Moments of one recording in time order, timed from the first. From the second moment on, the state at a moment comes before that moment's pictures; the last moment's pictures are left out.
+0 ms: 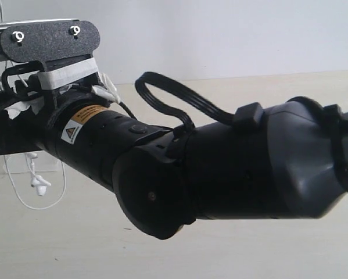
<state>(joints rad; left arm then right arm) 0.05 0.79 -0.75 1.70 -0.64 -2.10 1.13 1.80 -1.11 0.39 -0.54 -0.10</state>
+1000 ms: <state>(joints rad) 0.05 0.78 -0.75 1.74 -0.64 -2.12 1.13 1.78 -1.11 0.29 -0.50 0.02</state>
